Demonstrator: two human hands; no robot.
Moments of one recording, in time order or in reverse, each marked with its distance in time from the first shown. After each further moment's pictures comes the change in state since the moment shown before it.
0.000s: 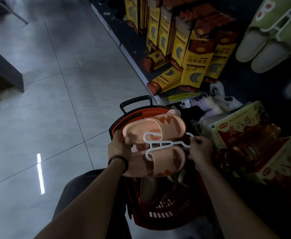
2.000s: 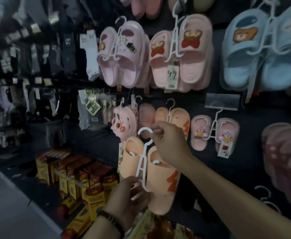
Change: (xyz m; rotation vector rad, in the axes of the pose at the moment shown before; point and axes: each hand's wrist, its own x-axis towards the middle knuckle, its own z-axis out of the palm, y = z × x) left_hand -0.343 0.406 -0.150 -0.943 -1.040 -0.042; right_hand -0.224 -0.356 -0.459 -0.088 0.441 -1.087
